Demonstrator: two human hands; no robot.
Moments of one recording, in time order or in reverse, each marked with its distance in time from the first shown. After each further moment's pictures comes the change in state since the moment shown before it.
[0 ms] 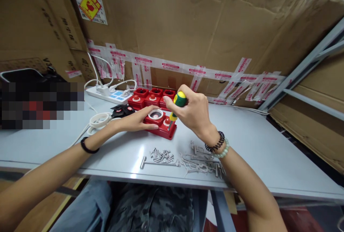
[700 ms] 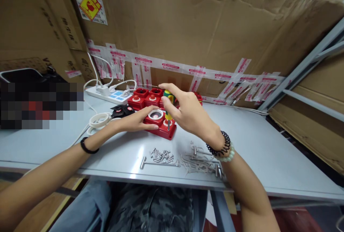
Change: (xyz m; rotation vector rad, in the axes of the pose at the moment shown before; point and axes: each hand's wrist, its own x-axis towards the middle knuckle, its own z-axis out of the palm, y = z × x) left_hand 0.000 0.000 0.000 0.017 0.001 -0.006; right_hand 0.007 -0.017 -0.011 0.035 -0.331 -0.084
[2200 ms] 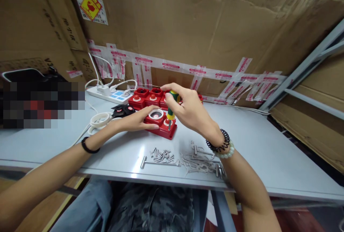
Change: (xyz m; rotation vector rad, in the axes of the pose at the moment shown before) left_hand 0.000 -0.001 0.001 0.005 0.007 0.007; right_hand 0.003 0.003 0.002 0.044 0.021 0.027
